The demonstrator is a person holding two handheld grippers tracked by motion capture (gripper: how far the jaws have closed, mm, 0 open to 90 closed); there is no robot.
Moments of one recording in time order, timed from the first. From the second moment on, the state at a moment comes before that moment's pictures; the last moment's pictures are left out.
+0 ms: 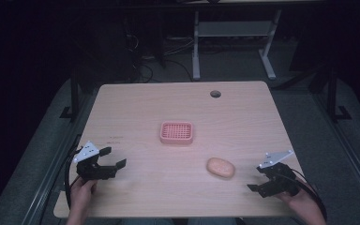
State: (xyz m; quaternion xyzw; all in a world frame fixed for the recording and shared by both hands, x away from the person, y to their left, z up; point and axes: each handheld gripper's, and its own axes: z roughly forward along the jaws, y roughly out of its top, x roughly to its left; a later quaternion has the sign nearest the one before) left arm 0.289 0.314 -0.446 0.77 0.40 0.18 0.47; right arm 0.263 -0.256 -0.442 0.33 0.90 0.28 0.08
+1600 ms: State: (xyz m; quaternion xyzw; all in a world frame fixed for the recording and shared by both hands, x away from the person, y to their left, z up) left arm 0.288 0.316 -0.444 0.76 0.40 0.18 0.48; right arm 0.306 -0.182 -0.414 0.23 0.95 0.22 0.06
